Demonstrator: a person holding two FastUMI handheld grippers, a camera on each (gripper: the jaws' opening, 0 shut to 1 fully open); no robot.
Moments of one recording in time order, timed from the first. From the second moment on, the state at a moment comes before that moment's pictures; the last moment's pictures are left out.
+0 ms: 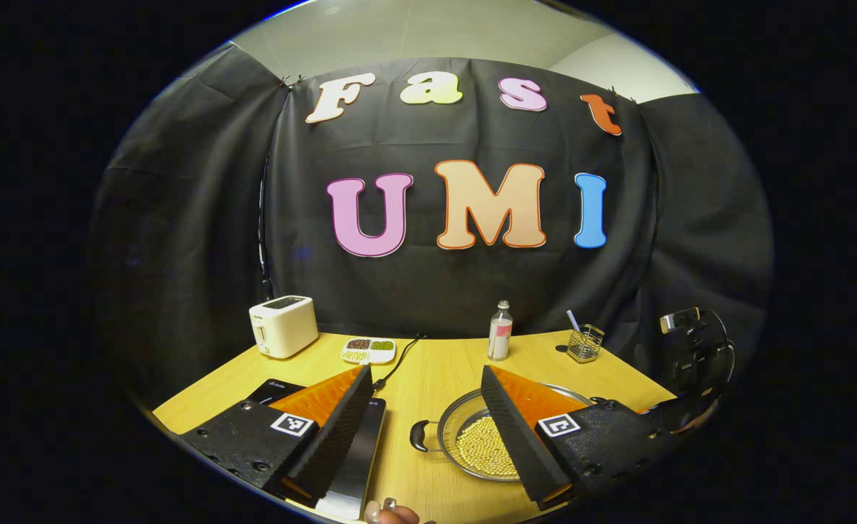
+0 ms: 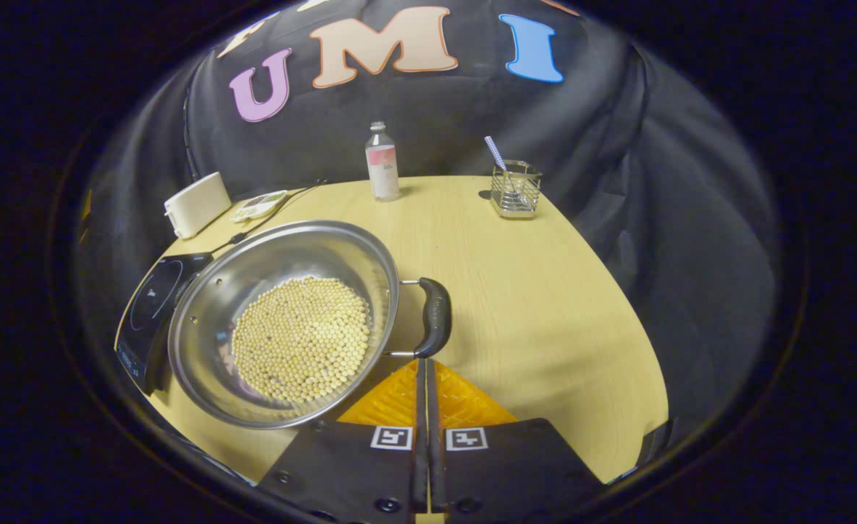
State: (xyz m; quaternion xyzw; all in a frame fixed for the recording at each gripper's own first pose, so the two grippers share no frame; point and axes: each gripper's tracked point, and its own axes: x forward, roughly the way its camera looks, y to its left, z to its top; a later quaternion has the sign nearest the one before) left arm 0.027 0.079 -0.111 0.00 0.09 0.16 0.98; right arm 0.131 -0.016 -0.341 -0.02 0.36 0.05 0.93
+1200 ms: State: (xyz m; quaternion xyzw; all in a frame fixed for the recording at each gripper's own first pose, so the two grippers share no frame) left arm 0.037 0.068 -0.117 0.00 0.09 0.15 0.98; right arm 0.126 0.001 -0.240 0.03 0.27 0.09 0.96
